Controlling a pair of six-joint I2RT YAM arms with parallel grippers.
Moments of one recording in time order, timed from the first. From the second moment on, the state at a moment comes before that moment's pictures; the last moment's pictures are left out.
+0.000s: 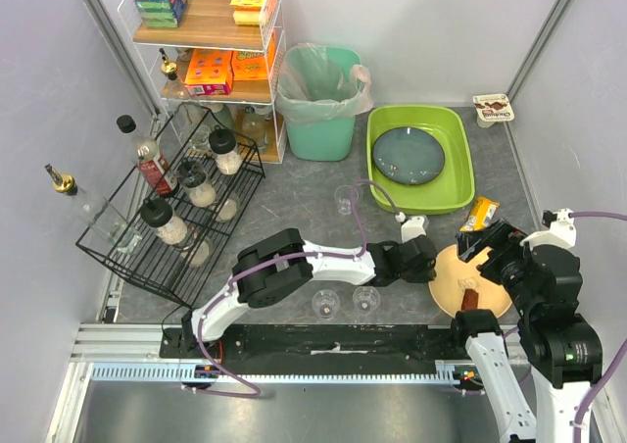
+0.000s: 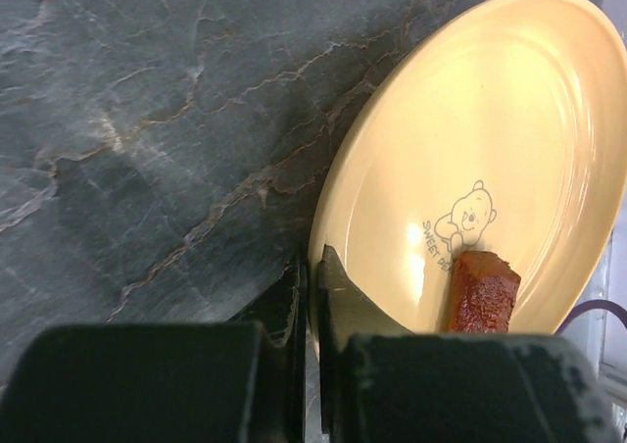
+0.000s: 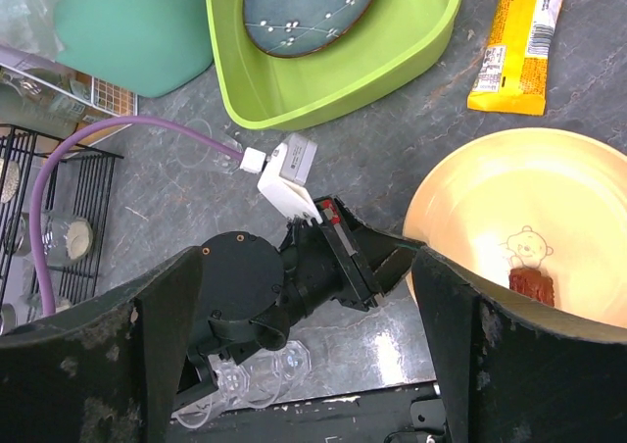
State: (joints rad) left arm -1.28 2.26 1.54 0.04 -0.17 -1.06; right arm 0.06 0.36 1.02 -1.08 0.03 0.62
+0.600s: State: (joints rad) left arm -1.16 1.90 1.26 -0.28 -0.30 -0.99; right arm 0.06 0.33 0.86 -1.06 0.03 0.64
